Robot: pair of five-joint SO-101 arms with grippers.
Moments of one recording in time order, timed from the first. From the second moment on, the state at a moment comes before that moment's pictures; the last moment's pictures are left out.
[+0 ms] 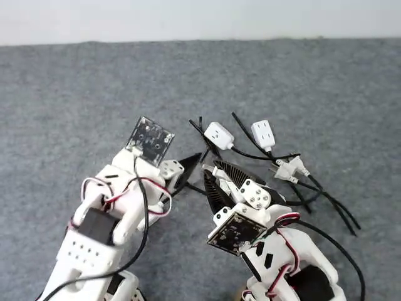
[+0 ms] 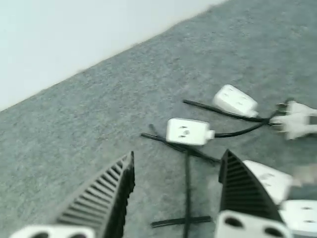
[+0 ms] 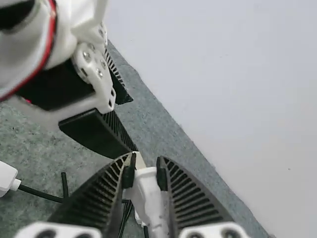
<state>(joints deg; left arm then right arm) 19.3 -58.6 54.4 48.0 -4.5 -34.3 -94.8 63.2 51.3 34.7</state>
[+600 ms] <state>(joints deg) 24.4 -75.9 55.9 54.9 -4.4 -34.3 -94.8 63.2 51.3 34.7</state>
